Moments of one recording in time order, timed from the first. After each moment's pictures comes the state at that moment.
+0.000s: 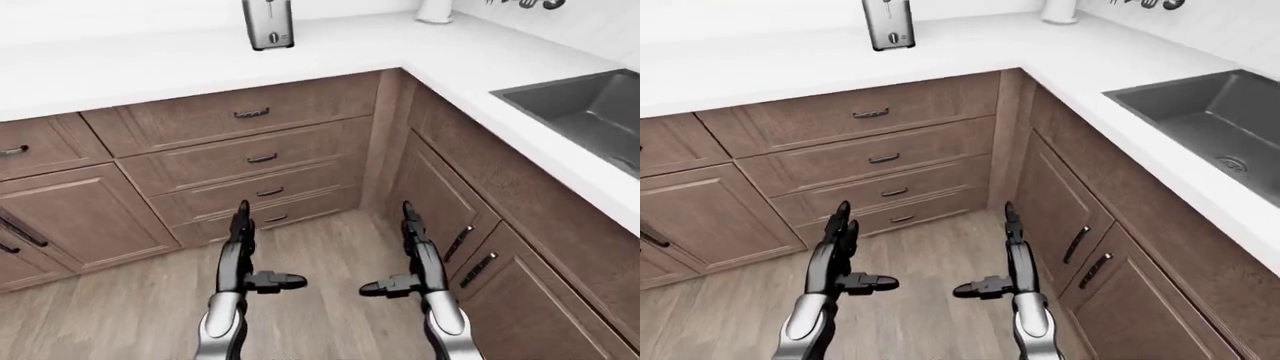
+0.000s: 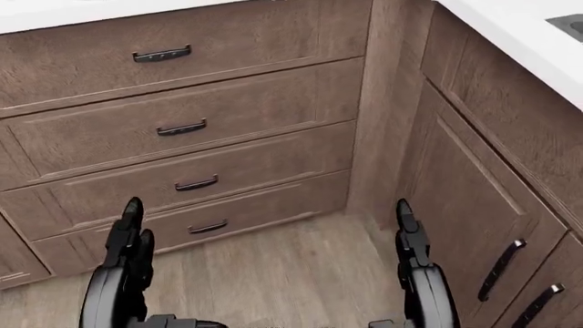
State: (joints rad) left arm 0.01 0.01 0.03 0.04 -0.02 0.03 -0.04; right arm 0.03 -0.01 0.00 0.10 -0.13 -0.03 0.02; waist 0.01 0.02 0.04
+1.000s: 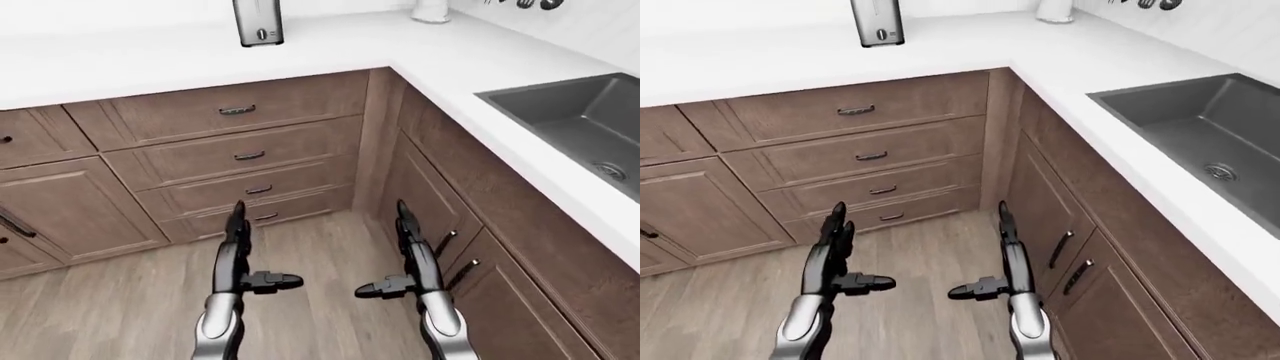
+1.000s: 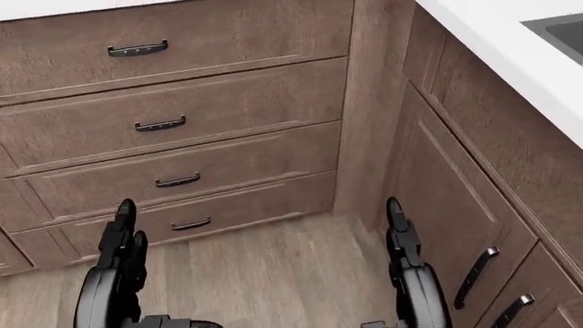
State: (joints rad) left arm 0.02 0.02 0.05 0.05 -0.02 0.03 -0.03; right arm 0.03 -0.01 0.03 0.10 -0.14 -0.06 0.03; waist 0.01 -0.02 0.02
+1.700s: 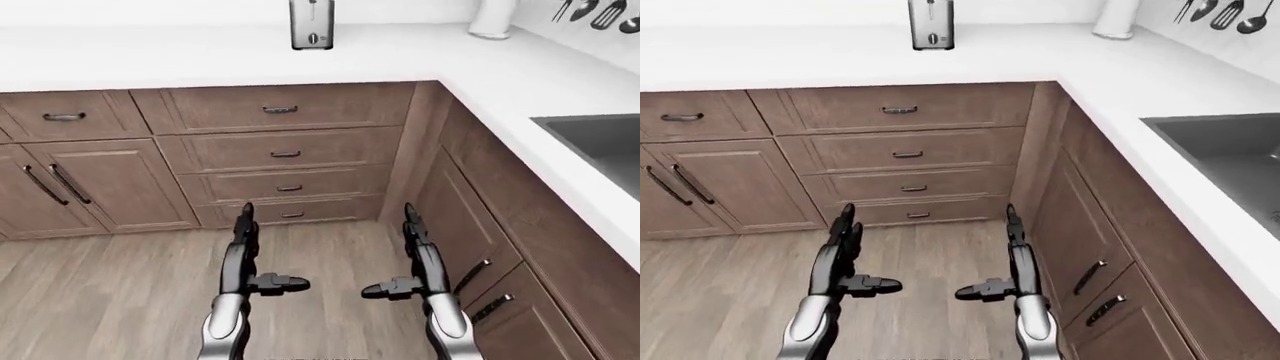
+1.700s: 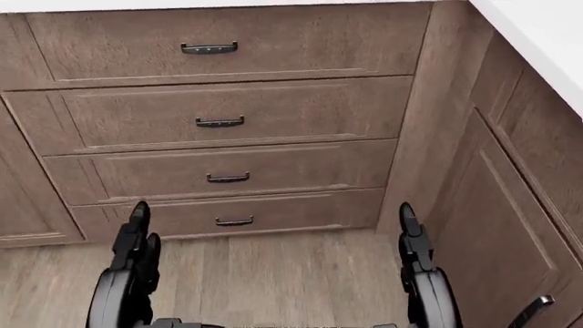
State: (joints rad) left arm 0.02 0.01 0.02 0.06 -0.02 0.03 -0.04; right arm 0.04 -0.02 0.00 0.11 -0.13 -0.05 0.02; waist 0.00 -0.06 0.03
